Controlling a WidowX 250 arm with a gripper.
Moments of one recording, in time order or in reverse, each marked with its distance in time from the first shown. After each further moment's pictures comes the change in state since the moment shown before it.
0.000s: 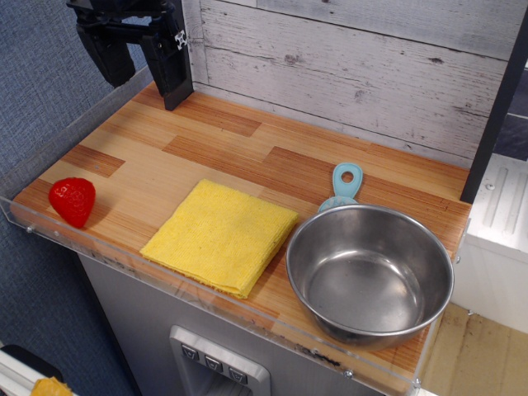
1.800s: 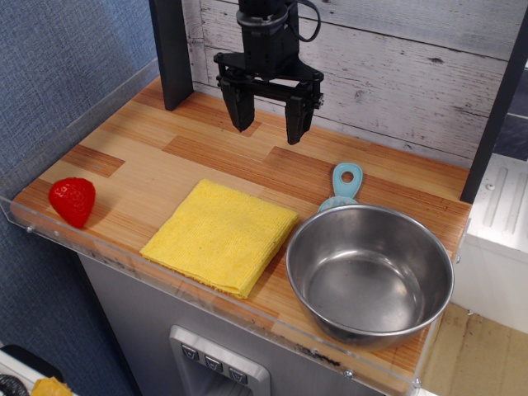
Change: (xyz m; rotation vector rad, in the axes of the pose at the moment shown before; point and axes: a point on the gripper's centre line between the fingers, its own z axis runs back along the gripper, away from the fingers) arm 0.067 -0.060 -0.091 0.046 0.046 0.017
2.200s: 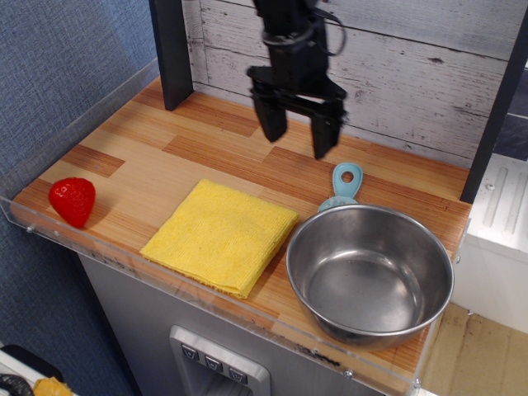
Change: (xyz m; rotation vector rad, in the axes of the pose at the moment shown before) arm 0.000 -0.038 -0.008 -0.050 -0.019 -0.193
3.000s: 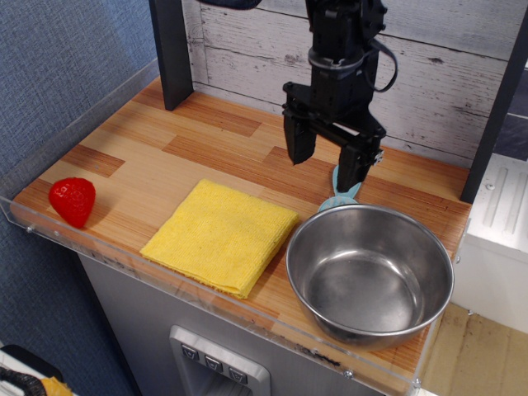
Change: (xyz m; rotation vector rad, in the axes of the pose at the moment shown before) arm -0.016 -0.031 -0.007 0.088 0.094 -0.097
